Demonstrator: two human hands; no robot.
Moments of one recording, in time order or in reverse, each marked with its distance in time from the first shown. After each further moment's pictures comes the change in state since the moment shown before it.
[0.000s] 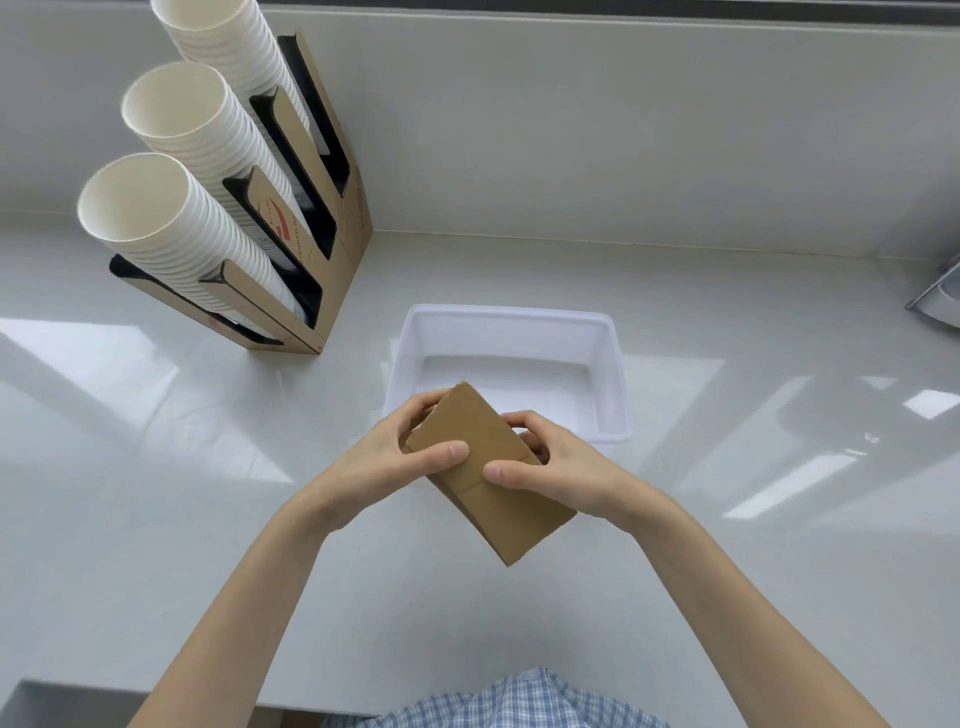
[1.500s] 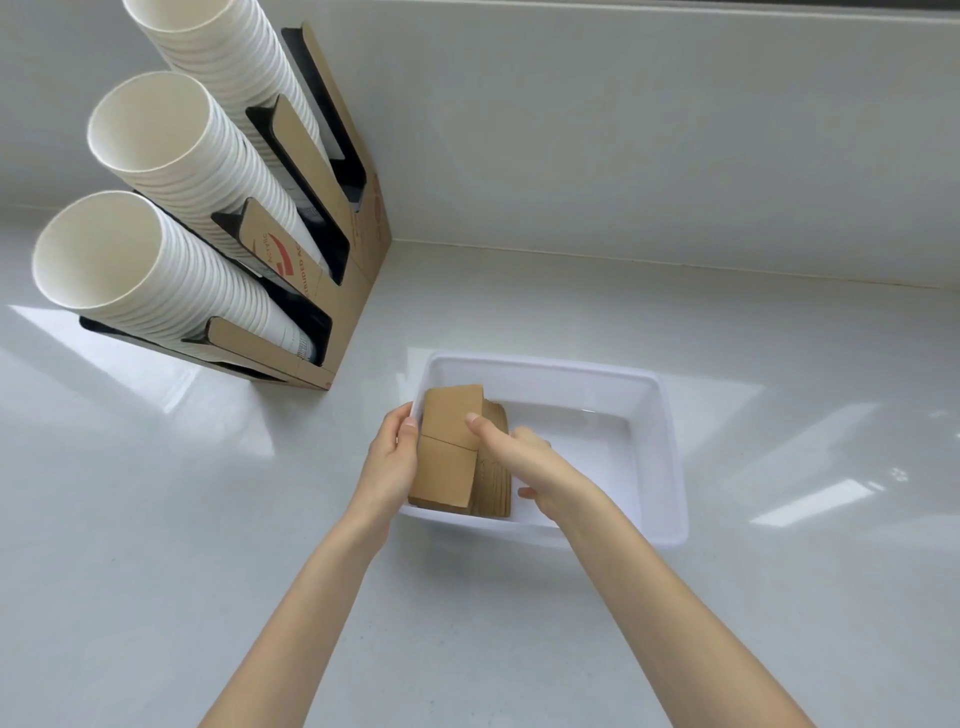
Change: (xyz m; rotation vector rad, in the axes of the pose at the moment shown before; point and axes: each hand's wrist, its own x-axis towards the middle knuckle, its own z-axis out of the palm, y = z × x) left_hand 0.092 -0.021 -0.023 -0.116 0.562 -0.221; right_hand 0.148 -0.001 -0.004 0.172 0.137 0.432
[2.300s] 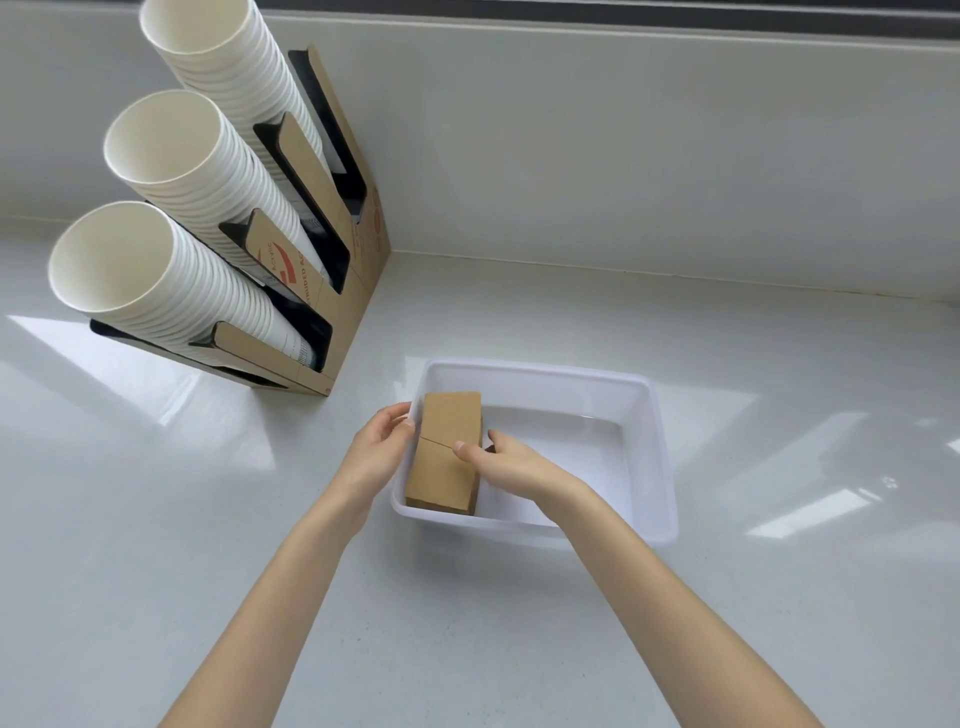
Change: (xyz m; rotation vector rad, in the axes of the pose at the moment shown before) left_hand 0.013 -0.003 -0.018 0.061 -0.088 -0.029; right_hand -0.020 -0.006 -0.001 -0.248 -0.124 -0.150
